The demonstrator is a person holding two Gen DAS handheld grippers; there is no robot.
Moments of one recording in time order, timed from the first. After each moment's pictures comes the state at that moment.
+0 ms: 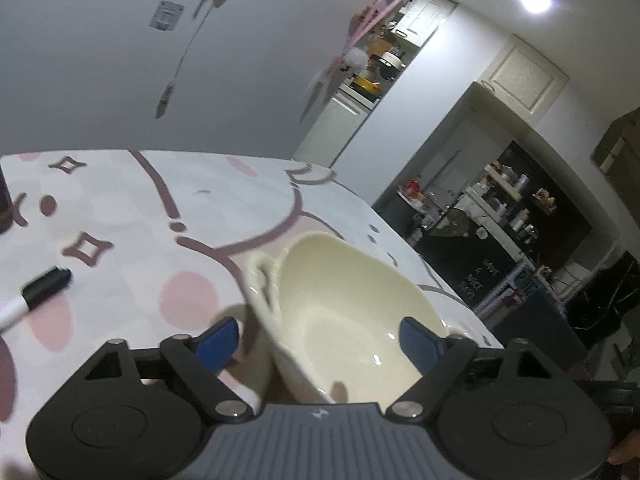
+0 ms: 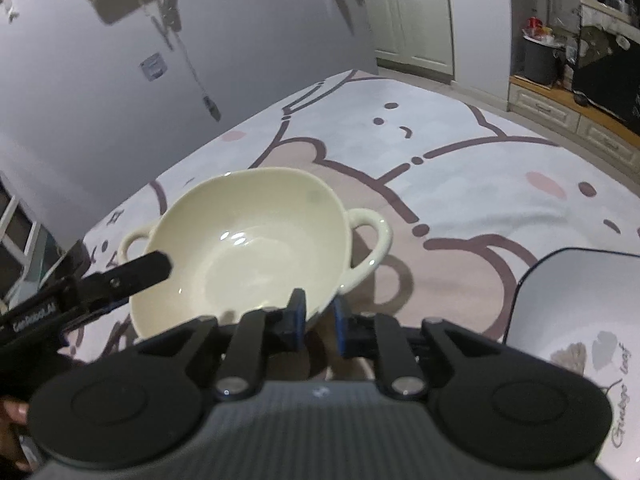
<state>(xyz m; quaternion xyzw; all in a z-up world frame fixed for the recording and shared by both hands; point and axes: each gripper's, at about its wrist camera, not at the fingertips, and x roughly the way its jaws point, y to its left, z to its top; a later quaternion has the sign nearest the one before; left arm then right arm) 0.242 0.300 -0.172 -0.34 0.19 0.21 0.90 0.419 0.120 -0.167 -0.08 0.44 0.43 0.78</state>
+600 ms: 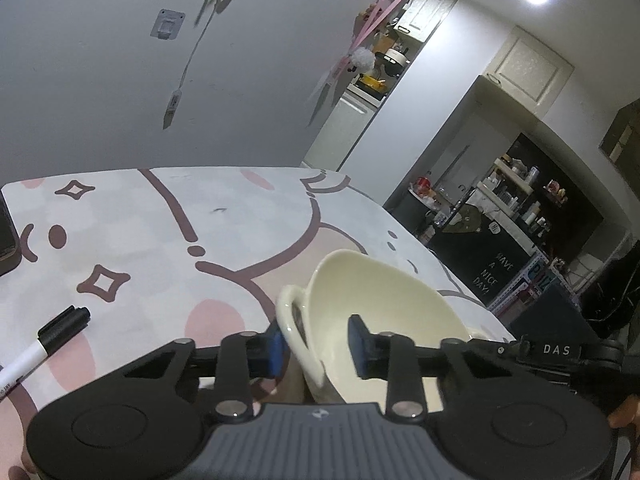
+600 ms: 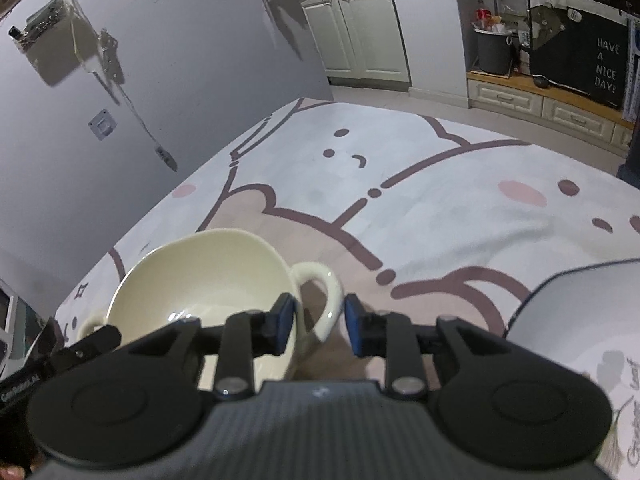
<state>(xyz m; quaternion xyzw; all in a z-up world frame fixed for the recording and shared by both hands) 0.244 0.321 -0.170 -0.32 0.21 0.22 0.90 0.461 0.138 -0.178 -0.02 0.44 0.39 0.81</state>
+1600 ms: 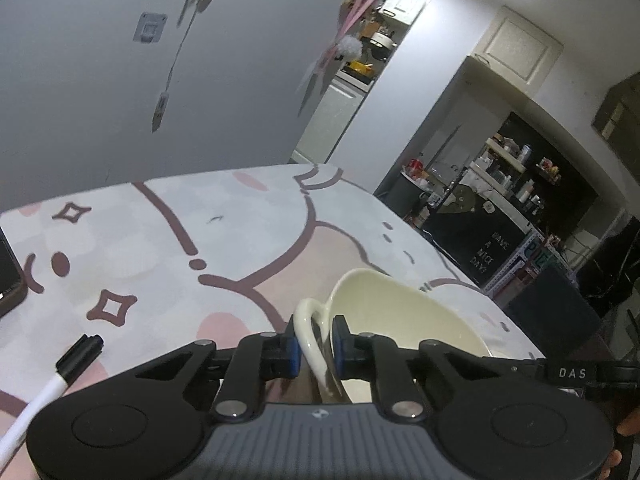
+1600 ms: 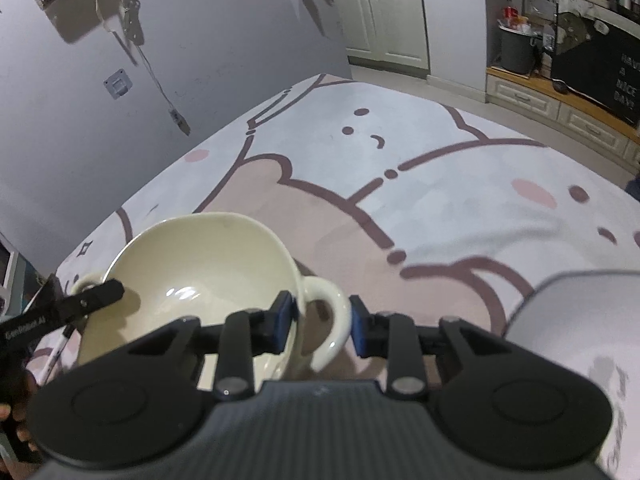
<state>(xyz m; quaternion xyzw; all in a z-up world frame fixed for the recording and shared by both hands) 0.239 0.324 -0.148 -0.30 0.23 0.20 0.90 0.445 0.146 -0.174 -0.07 0.45 0.40 0.80</state>
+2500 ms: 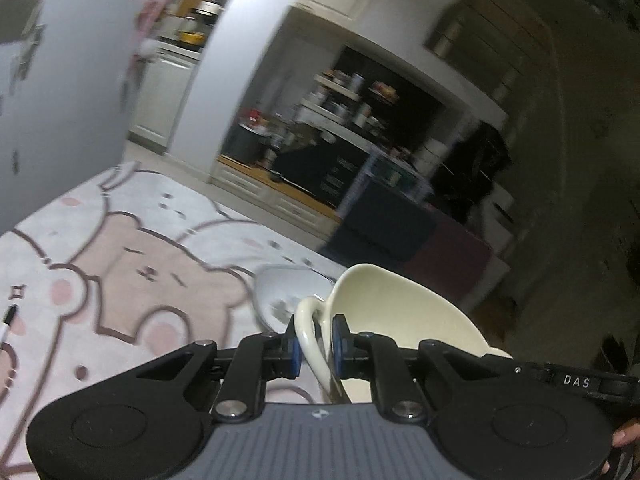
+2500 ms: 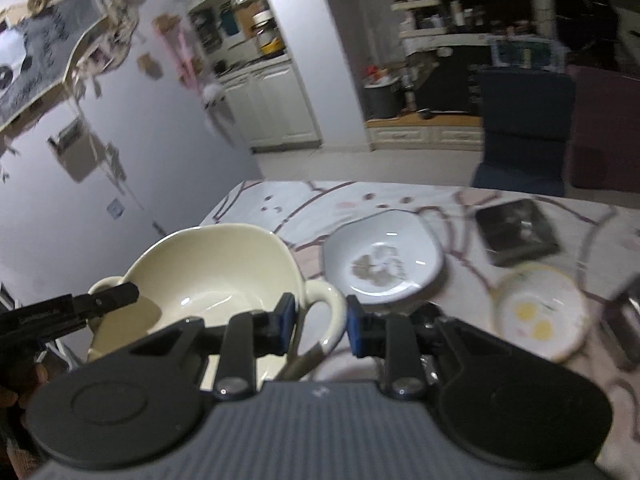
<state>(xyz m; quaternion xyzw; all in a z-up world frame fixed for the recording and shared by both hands) 0.150 0.115 0.041 -0.23 0.28 -0.03 0.93 0.217 -0.141 0.023 0.07 0.39 0.25 0.88</state>
